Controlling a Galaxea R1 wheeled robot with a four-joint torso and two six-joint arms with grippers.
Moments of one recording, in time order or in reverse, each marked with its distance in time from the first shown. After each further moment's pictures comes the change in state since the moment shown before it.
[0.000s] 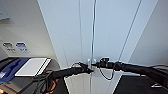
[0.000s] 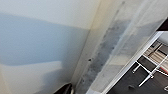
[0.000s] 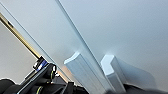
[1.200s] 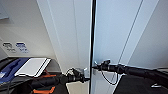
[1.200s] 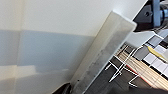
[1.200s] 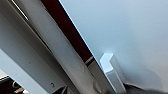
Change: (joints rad) left arm 0.080 -0.380 0.613 0.017 -0.047 -0.007; right arm -0.034 -0.067 0.124 -0.032 0.015 -0.019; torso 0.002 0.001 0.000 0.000
